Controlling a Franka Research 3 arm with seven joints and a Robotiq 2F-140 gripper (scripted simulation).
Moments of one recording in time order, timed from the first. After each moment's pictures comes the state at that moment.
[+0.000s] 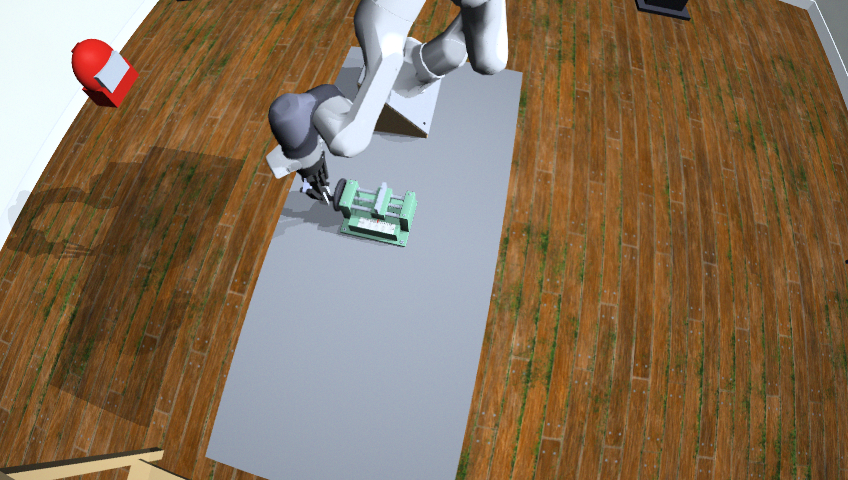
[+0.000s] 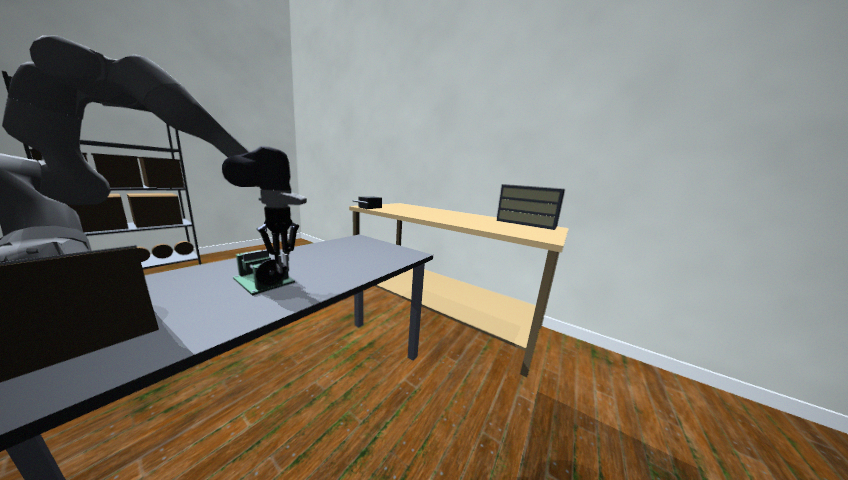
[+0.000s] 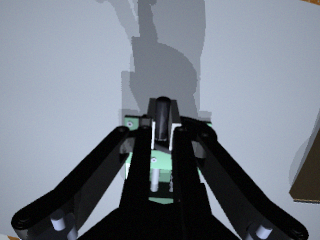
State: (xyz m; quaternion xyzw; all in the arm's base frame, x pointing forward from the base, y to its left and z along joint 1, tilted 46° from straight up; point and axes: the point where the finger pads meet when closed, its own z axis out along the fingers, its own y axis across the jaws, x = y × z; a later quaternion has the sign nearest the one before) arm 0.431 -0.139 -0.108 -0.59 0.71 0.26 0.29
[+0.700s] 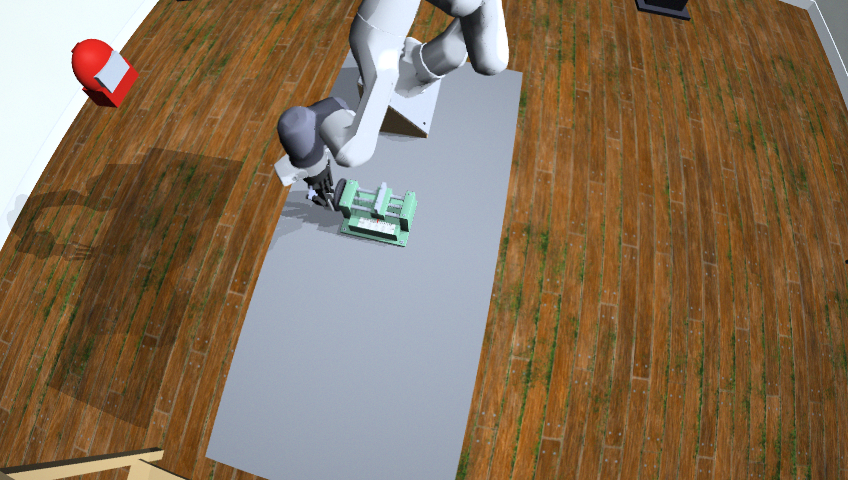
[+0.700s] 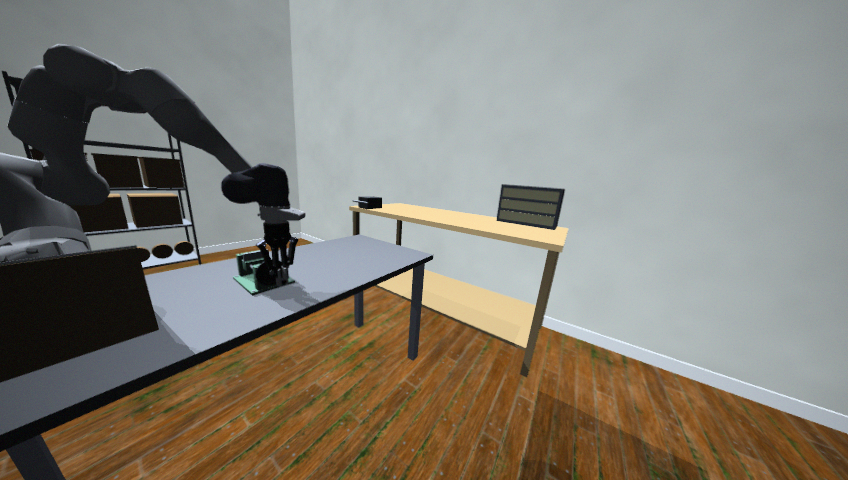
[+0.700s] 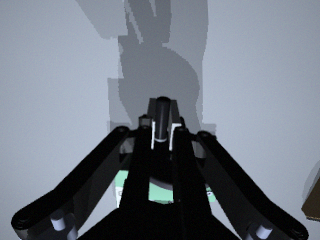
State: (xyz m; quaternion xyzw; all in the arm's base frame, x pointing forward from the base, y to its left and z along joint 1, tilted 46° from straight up) arm 0.430 -0.102 -0.144 -0.59 0.71 0.26 0.29
